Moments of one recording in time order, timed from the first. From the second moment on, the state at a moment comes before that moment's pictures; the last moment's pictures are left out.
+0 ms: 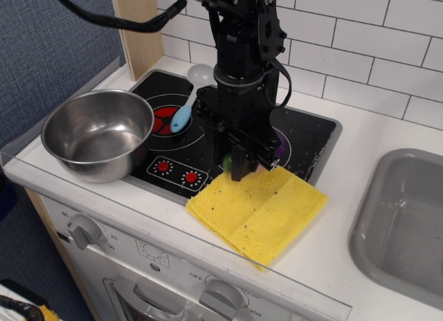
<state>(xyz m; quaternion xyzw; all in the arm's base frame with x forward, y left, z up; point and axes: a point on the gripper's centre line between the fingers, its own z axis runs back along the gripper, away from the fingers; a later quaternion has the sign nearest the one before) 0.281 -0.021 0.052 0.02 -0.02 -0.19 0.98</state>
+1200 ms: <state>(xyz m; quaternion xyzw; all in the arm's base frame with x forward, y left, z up) 0.281 -0.037 0.052 -0.02 -0.03 -0.07 1.00</state>
